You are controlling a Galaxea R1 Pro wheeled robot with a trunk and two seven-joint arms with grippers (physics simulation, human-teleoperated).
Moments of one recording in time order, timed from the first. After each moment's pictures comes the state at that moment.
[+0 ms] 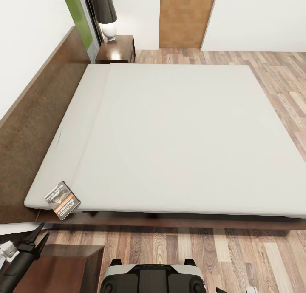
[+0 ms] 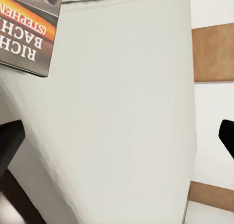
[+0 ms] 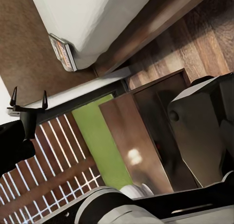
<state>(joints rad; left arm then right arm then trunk) -0.42 0.31 1.00 -0.34 0.48 0.39 -1.23 -0.04 -0.36 0.07 -0.71 -0.78 0.37 1.18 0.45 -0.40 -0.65</state>
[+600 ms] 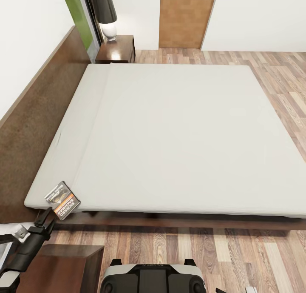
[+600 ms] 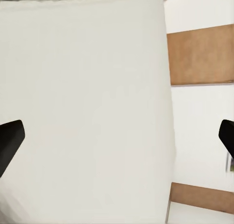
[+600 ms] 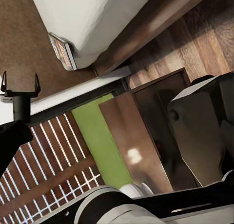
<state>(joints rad) -0.53 0.28 1.00 -0.35 0.48 0.39 -1.23 -0.04 -0.36 0.08 -0.71 -0.78 0.36 1.18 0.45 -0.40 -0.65</state>
